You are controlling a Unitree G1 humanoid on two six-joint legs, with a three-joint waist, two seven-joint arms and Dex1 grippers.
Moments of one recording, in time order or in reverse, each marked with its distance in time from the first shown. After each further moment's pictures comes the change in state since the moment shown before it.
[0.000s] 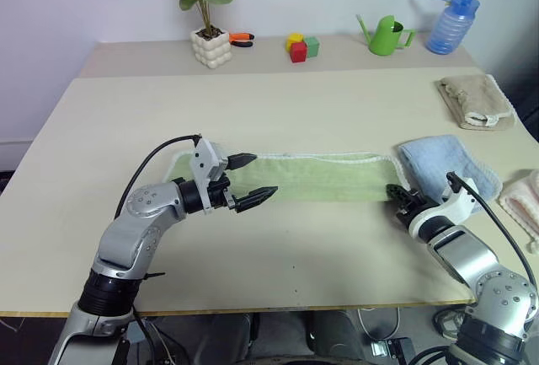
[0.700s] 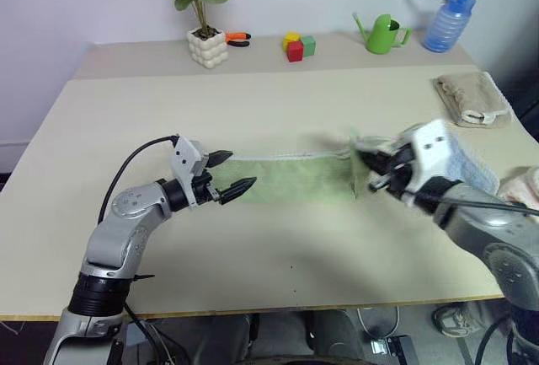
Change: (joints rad) left arm 0.017 0.026 0.090 0.082 0.024 -0.024 0.044; right arm -0.147 -0.576 0.570 -0.299 -0.534 -0.157 0.550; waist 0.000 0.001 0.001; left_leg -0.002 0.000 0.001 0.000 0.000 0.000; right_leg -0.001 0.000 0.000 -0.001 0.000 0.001
